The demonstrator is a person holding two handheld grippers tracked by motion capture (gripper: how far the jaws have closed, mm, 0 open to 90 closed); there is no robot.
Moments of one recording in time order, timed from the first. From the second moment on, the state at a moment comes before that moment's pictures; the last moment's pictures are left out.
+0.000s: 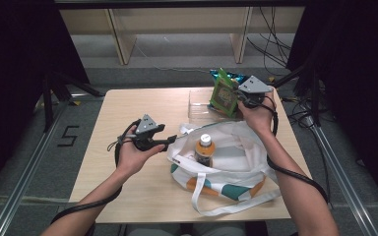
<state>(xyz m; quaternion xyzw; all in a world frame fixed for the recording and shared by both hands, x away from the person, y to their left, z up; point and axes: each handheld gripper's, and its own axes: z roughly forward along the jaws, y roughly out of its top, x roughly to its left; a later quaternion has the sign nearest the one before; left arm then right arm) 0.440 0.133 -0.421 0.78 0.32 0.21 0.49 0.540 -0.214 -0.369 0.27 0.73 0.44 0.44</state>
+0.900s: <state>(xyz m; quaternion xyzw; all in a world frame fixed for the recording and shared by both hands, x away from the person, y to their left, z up) 0.440 0.134 -0.421 0.78 0.32 0.21 0.49 0.544 -0.203 -0.368 0.27 0.73 0.46 0.44</state>
